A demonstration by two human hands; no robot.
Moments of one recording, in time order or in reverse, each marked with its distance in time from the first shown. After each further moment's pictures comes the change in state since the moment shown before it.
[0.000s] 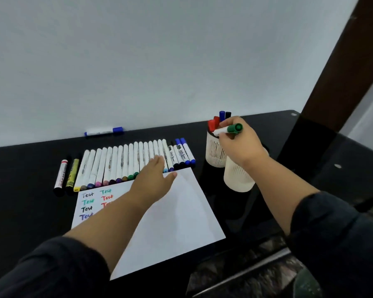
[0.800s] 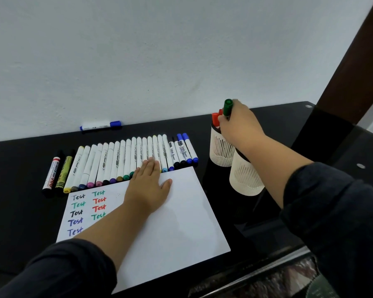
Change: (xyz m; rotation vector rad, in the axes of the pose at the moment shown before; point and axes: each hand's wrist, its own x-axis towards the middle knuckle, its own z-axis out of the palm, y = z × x) left_hand 0.025 -0.031 0.045 0.242 0.061 0.002; right_hand 0.060 0.010 0.020 -0.393 -0.023 -0.054
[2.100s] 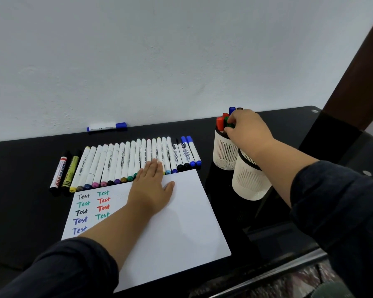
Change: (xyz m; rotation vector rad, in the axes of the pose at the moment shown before) left_hand -0.003 0.001 -0.001 0.020 -0.005 -0.011; right_hand 0.005 0.007 -0.008 -0.223 -0.106 -0.066
